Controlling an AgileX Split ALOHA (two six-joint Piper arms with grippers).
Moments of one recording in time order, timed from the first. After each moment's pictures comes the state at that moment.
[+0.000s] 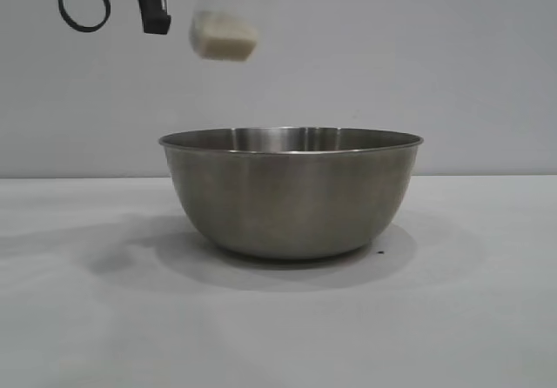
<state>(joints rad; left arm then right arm) -0.20 1.90 -1.10 1.12 -1.14 0.51 0.05 -0.02 -0.49 0.03 1.14 -0.02</state>
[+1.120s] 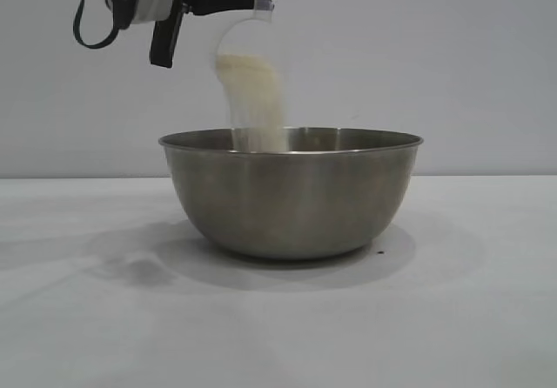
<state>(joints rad) -0.26 1.90 -1.10 1.15 -0.95 1.35 0.05 -0.02 -0.49 0.03 1.14 -0.02</state>
